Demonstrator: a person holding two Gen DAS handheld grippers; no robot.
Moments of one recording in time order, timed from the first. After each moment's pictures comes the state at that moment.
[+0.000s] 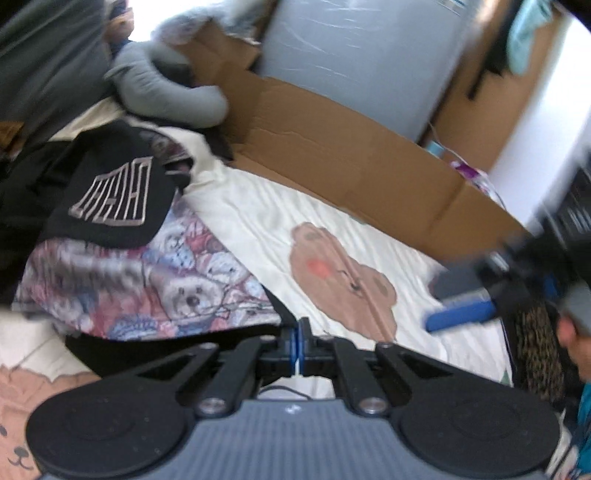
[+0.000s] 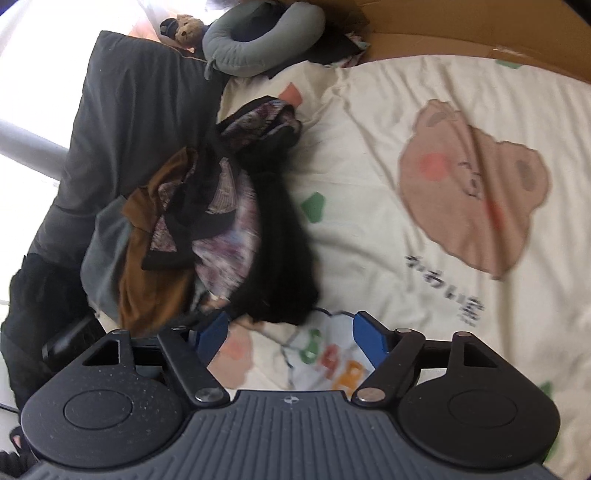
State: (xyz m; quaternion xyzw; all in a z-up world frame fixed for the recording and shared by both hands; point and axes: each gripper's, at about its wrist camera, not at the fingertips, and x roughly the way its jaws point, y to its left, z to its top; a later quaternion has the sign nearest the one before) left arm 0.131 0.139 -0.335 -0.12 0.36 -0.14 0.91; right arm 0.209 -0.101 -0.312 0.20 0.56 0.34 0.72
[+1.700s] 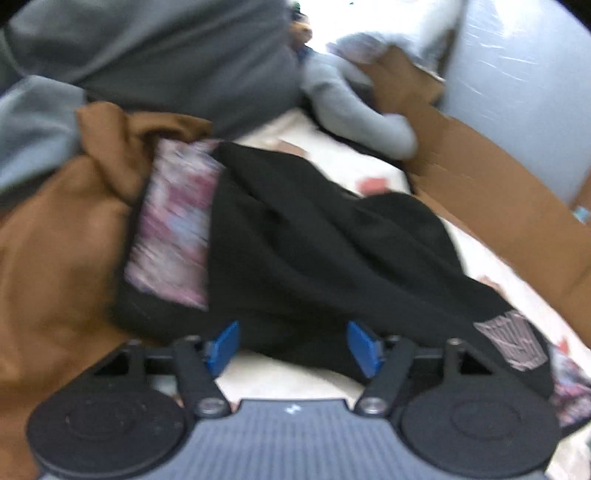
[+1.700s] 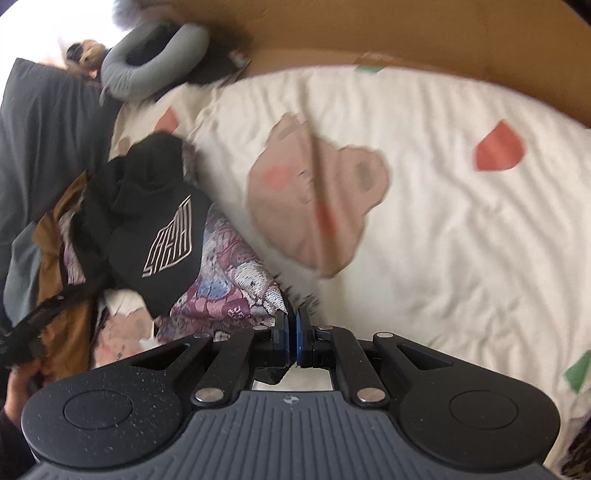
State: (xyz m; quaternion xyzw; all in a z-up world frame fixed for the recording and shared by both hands) left arm 0.140 0.320 -0.315 -0.13 0.39 0.10 0.90; right arm 0.221 -0.213 -0.326 0.15 0.59 0.18 0.77
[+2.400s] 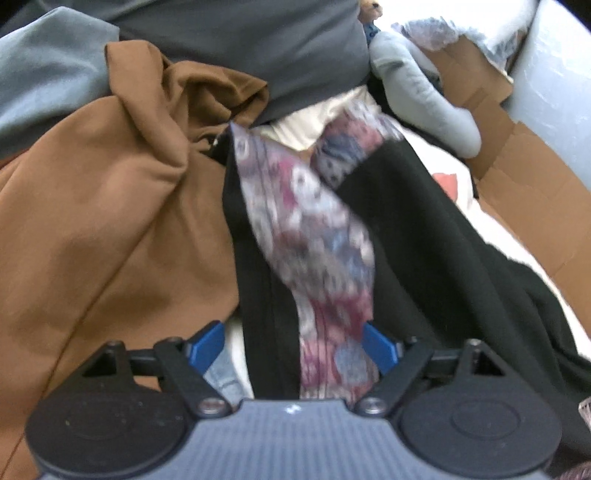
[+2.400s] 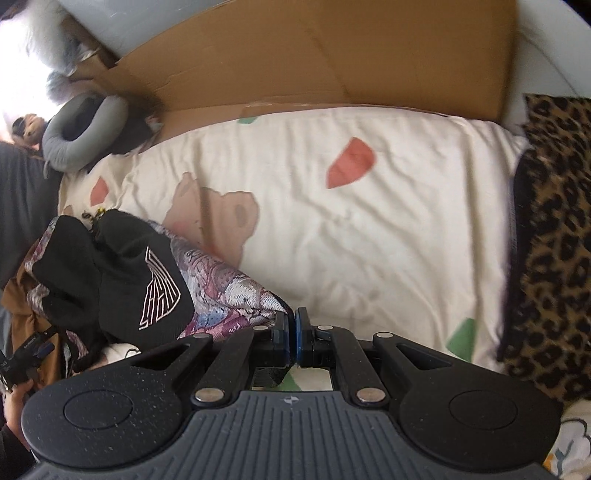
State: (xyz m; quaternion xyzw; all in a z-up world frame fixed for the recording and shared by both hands) left arm 0.190 0.350 -0.372 -0.19 0.41 0.14 0.88; right arm 0.182 -0.319 -0.307 0.19 0.56 0.06 0.81
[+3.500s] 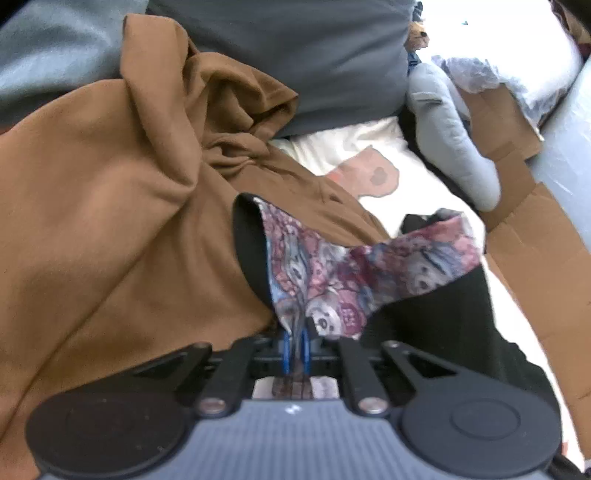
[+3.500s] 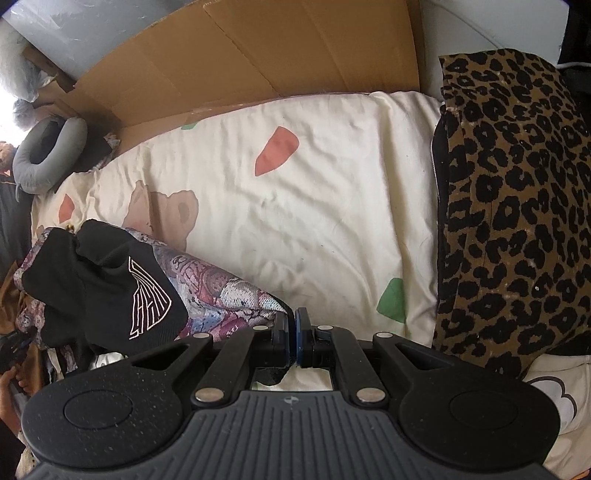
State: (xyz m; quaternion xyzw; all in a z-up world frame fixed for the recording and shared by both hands) left arm 0.207 0.375 -0.376 -0.26 0.39 0.15 0.87; right arm 0.145 -0.363 -0.318 0.21 0.56 0.01 0.80
